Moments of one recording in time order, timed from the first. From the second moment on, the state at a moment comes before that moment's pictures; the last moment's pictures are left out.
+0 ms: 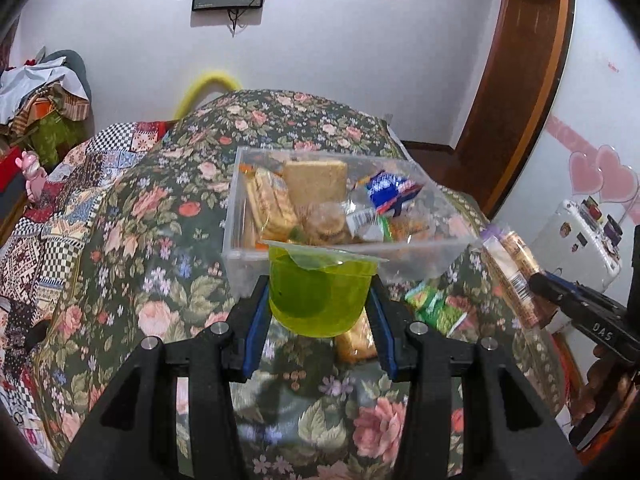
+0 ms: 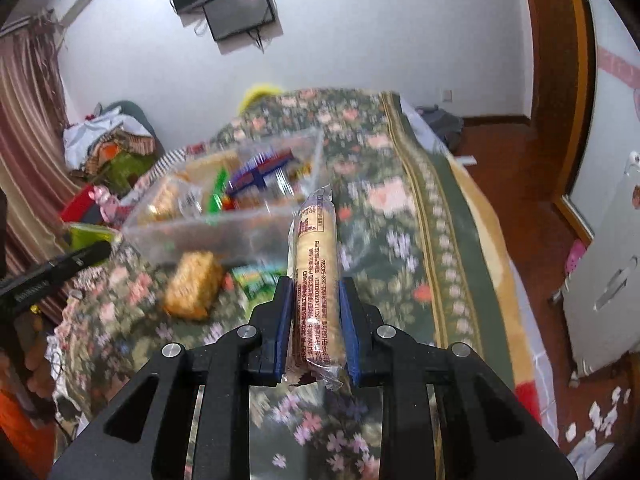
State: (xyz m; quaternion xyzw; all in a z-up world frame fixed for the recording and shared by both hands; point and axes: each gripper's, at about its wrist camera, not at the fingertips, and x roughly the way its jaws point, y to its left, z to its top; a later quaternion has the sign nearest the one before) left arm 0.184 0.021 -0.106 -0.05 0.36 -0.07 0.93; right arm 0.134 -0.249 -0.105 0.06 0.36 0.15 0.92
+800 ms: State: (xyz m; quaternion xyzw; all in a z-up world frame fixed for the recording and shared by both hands) left arm 0.288 0.009 -0.107 -0.05 0.37 -0.06 0.92; right arm 0.237 -0.205 -0.101 0.06 0.32 0.13 0.94
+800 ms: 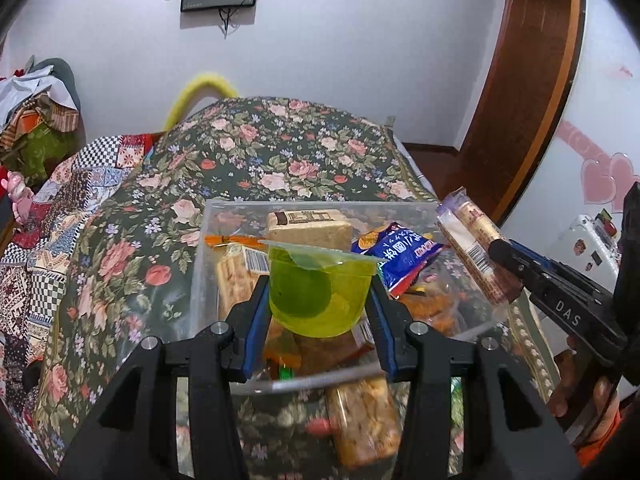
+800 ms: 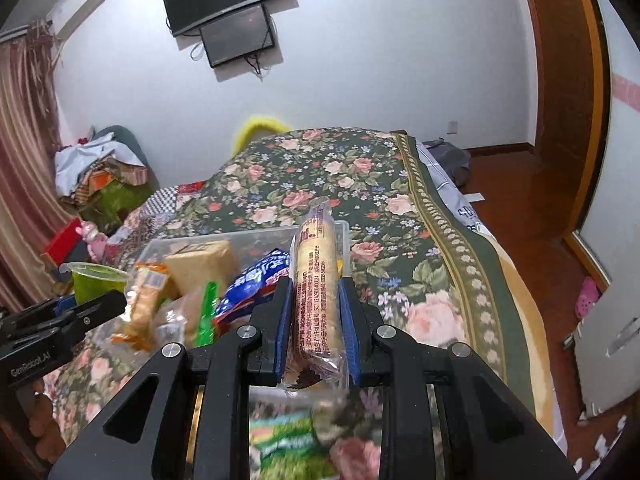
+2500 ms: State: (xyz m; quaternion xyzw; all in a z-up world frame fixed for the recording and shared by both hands) left arm 0.238 -0.021 -0.194 -0.04 0.47 -0.09 0.88; right arm 0.205 -0.193 -0.192 -0.01 0.47 0.20 0.86
